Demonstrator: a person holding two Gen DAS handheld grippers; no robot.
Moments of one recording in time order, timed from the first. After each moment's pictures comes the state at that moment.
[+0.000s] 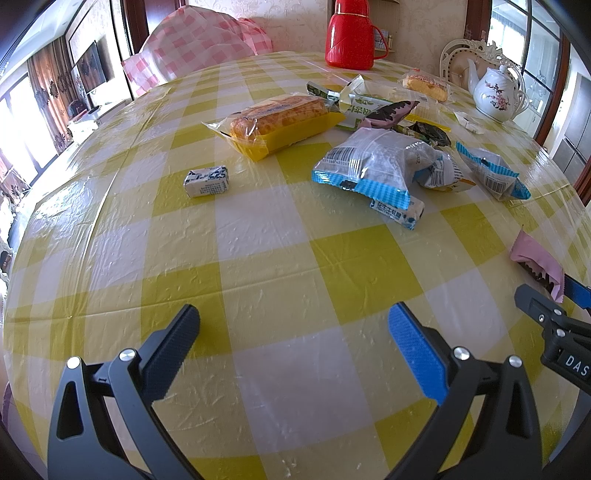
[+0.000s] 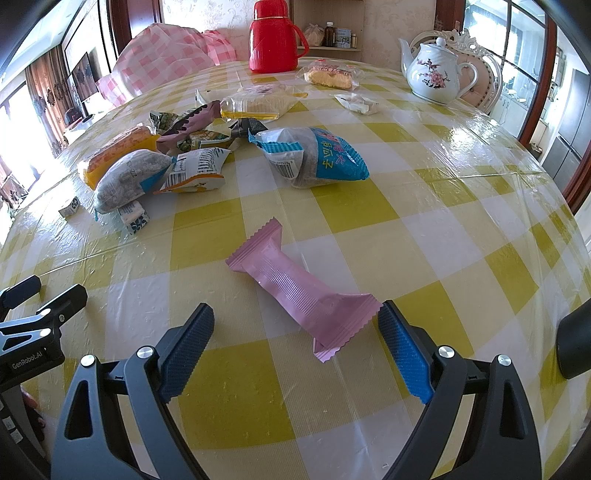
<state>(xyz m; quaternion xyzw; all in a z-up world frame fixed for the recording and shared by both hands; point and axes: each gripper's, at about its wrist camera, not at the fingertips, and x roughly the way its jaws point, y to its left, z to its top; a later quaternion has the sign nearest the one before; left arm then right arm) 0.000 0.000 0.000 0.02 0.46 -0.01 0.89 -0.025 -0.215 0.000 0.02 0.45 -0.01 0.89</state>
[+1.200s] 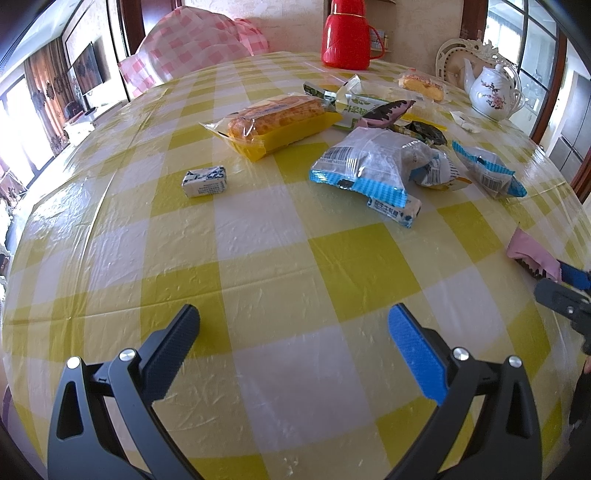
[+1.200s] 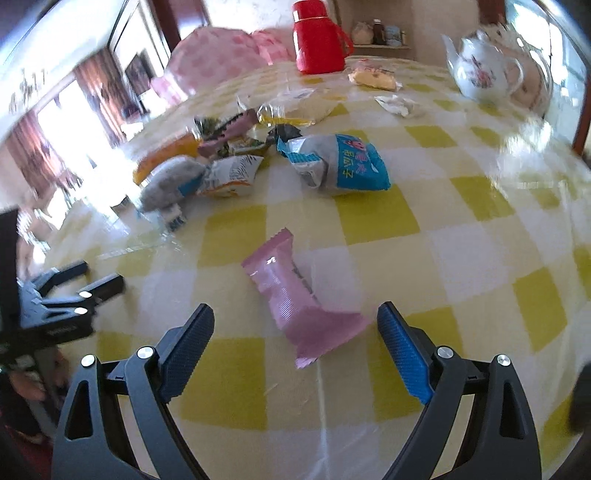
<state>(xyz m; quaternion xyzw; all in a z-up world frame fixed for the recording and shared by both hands) -0.001 0.007 0.001 0.02 0.46 -0.02 0.89 -0.013 -0.239 0.007 0.01 0.46 0.11 0.88</state>
